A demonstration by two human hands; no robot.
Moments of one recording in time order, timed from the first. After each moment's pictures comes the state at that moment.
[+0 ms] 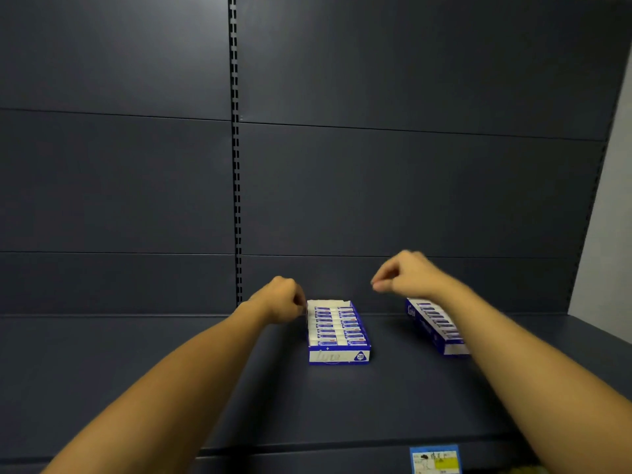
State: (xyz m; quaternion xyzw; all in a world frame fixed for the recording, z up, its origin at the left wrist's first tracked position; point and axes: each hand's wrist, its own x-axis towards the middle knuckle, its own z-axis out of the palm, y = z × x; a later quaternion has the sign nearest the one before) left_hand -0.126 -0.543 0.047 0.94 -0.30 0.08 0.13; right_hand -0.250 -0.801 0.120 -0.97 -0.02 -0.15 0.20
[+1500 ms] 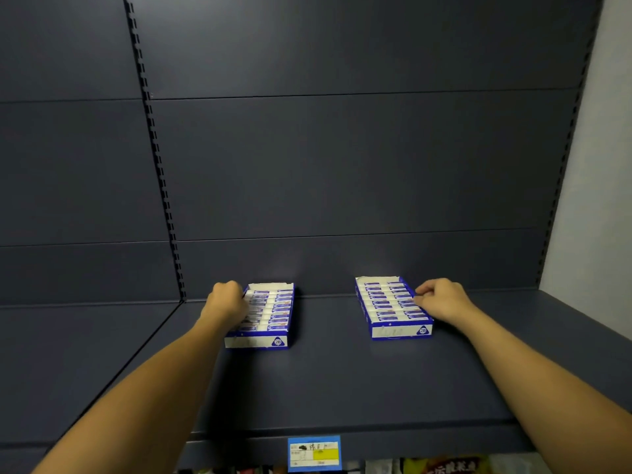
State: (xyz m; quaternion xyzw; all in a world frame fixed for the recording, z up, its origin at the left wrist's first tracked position) left_hand -0.139 -0.620 0.002 0.97 0.01 0.10 0.20; right_hand -0.243 -1.027 0.010 -0.91 0.18 -0.12 0.35
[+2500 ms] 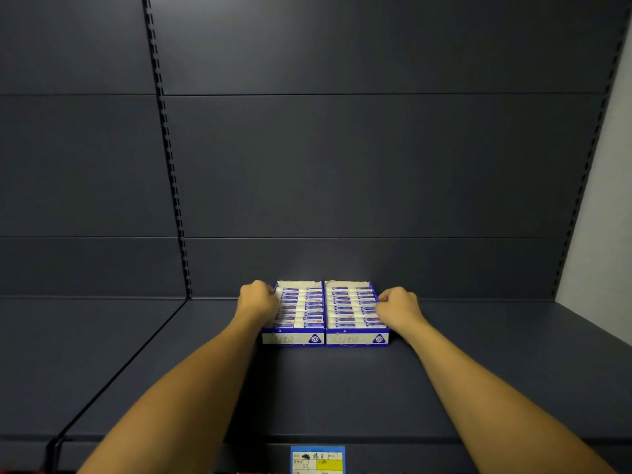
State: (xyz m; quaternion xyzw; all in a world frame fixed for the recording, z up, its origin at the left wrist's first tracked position) left_hand -0.144 -0.669 0.001 0.94 0.01 0.09 0.33; right_hand -0.209 -0.937 -0.004 -0.90 0.16 -0.12 0.40
